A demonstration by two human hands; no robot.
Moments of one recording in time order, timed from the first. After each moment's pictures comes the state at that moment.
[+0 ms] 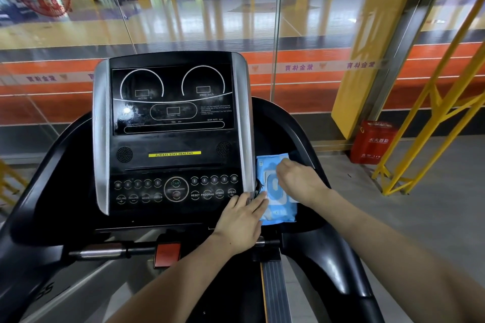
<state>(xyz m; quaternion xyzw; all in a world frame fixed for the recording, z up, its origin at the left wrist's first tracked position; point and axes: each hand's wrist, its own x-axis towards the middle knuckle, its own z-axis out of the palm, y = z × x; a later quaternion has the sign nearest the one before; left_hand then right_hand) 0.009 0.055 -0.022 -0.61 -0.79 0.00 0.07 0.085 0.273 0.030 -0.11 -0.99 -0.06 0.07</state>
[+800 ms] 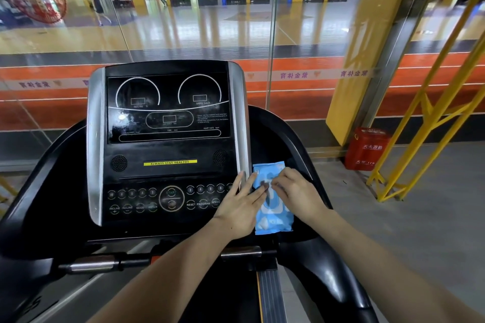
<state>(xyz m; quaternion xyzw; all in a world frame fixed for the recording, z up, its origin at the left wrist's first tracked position) -0.018 0.089 0.012 -0.62 -0.76 0.16 0.12 0.105 0.261 0.023 -0.12 -0.95 0.11 0.25</state>
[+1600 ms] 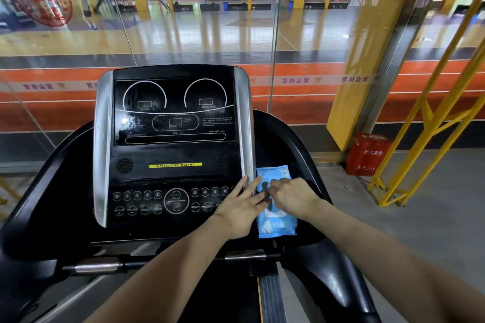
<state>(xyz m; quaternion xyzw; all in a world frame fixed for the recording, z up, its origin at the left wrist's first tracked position) -0.038 0.084 0.010 -0.67 -0.73 0.12 0.08 0.078 0.261 0.031 -0.03 -0.98 -0.18 0.01</state>
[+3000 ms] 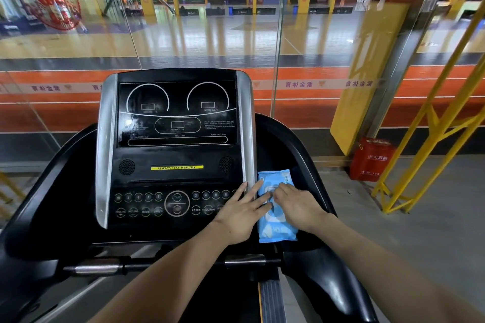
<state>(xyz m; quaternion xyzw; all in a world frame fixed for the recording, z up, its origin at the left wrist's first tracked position) -0.037 0.082 0.003 -0.66 -0.74 0.07 0.07 0.088 0.277 -0.001 -0.06 -1.00 -0.03 0.06</state>
